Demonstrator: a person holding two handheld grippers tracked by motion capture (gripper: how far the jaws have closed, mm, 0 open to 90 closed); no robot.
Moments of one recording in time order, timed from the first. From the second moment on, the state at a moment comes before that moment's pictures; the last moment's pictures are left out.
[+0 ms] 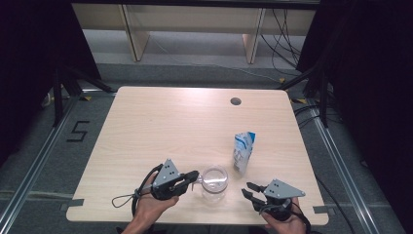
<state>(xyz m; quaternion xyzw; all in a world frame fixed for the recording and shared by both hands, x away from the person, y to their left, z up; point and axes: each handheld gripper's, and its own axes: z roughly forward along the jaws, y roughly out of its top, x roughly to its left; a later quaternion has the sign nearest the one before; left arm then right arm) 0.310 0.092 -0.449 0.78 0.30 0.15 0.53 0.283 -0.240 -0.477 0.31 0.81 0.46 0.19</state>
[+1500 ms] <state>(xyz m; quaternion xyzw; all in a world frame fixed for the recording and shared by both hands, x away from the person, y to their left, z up) 0.308 0.092 -0.452 0.78 0.28 0.17 0.53 0.293 -0.203 -0.465 0.26 0.80 0.51 0.19</state>
